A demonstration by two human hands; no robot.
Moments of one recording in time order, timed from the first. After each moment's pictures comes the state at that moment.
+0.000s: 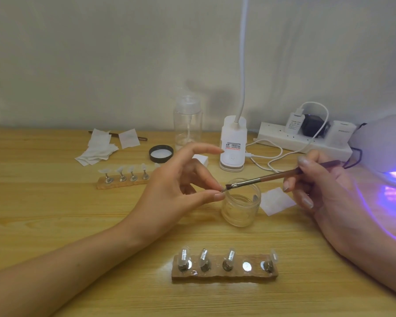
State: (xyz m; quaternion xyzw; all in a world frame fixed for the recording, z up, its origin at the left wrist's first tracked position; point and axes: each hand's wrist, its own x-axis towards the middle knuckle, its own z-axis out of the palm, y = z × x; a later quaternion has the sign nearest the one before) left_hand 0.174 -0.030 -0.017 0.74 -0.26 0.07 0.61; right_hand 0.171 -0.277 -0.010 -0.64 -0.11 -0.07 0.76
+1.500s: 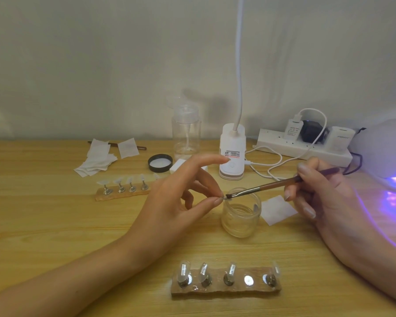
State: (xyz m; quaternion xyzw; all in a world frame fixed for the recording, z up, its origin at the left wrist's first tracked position) left_hand 0.172 -0.031 -0.017 0.79 -0.30 0.18 0.51; right_hand 0.172 -0.276 -0.008 -0.63 -0.09 -0.07 0.77
